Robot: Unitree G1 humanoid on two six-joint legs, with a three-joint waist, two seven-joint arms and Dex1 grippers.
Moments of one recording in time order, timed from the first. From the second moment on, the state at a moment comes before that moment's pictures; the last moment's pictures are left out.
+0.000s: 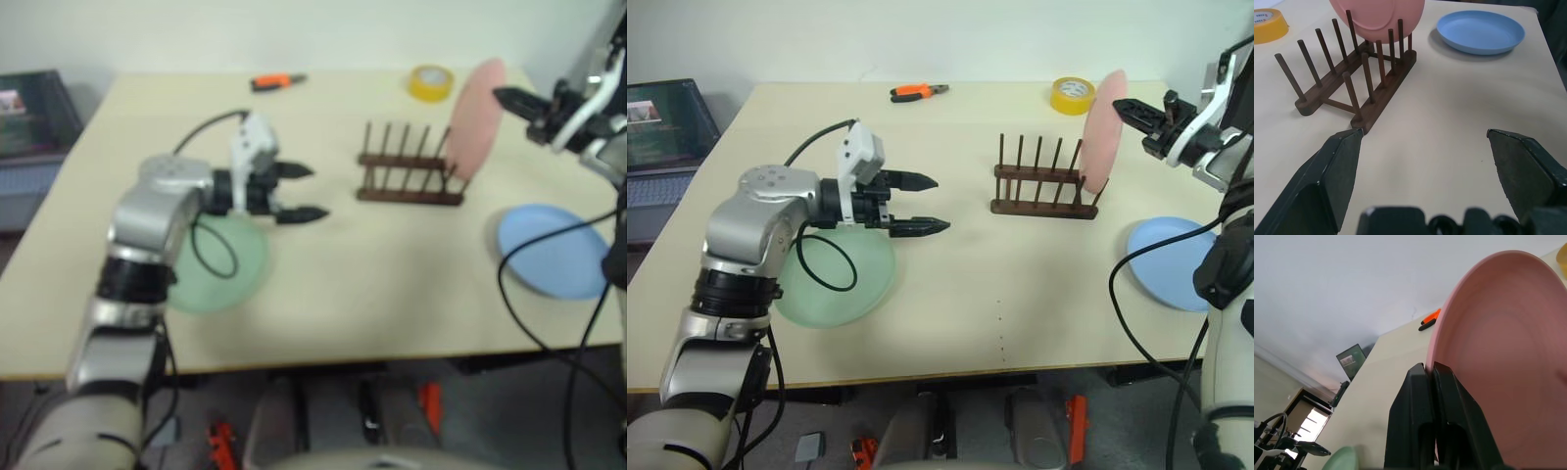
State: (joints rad) left arm -0.82 0.61 -0.12 0.09 -0.31 0.60 -1.16; right arm -1.38 -0.76 -0.42 1.31 0.33 0.75 1.00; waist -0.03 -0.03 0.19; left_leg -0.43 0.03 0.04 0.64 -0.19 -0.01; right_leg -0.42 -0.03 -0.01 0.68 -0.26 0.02
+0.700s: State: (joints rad) left arm -0.82 0.61 -0.12 0.09 -0.28 0.57 -1.16; right arm -1.35 -0.75 -0.32 1.30 0.26 0.61 1.10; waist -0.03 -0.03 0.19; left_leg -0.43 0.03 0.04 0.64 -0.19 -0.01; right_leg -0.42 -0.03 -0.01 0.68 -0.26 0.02
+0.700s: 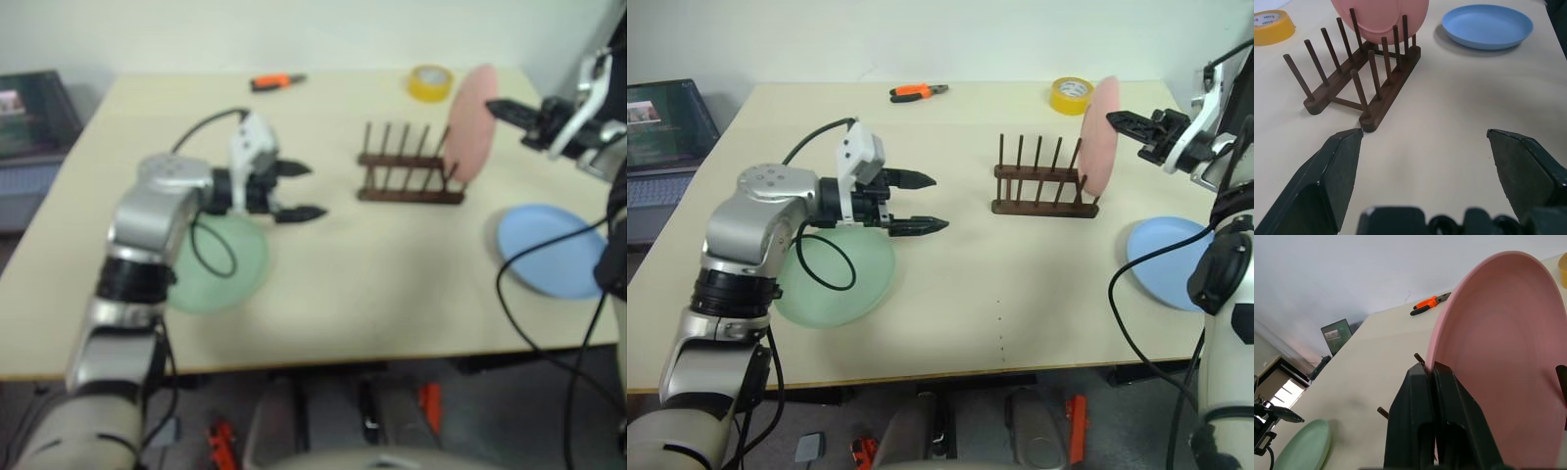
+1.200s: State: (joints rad) left arm -0.82 0.61 -0.12 0.10 -0.27 0.57 -1.15; right arm -1.35 -0.75 -0.30 1.30 0.26 0.66 1.09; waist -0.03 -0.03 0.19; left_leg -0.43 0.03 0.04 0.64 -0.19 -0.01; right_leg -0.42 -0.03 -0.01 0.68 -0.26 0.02
